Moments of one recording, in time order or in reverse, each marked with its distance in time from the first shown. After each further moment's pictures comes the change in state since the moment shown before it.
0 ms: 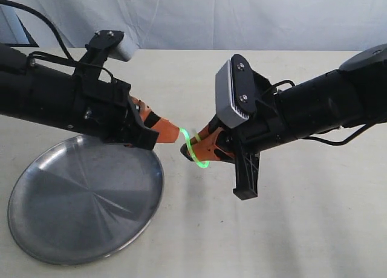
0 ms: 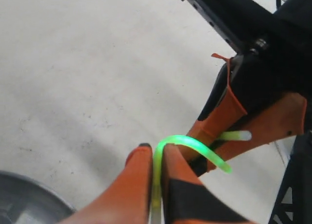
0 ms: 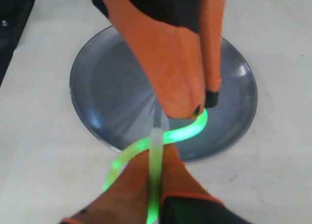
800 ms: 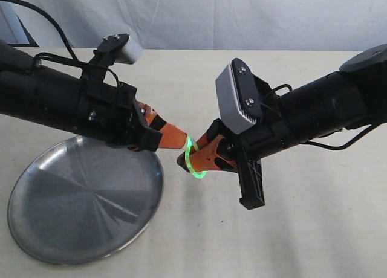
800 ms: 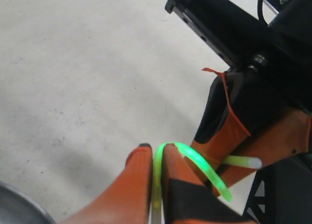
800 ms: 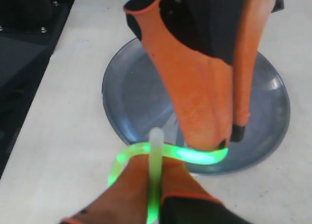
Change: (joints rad) left arm -0.004 0.025 -0.006 -0.040 0.072 0.003; right arm 0.000 0.000 0.000 -0.017 0.094 -0.002
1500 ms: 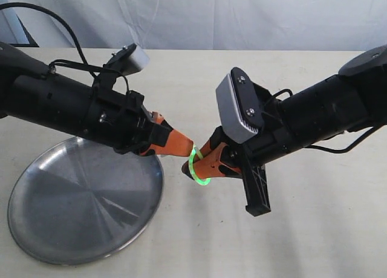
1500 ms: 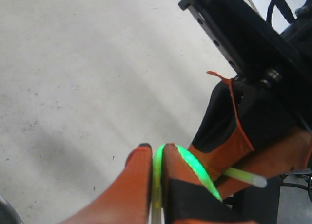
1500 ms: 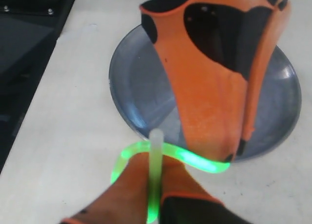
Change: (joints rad) left arm 0.000 0.074 -0.008 -0.060 0.058 -0.055; right arm 0.000 0.002 0.004 -0.050 0.000 0.002
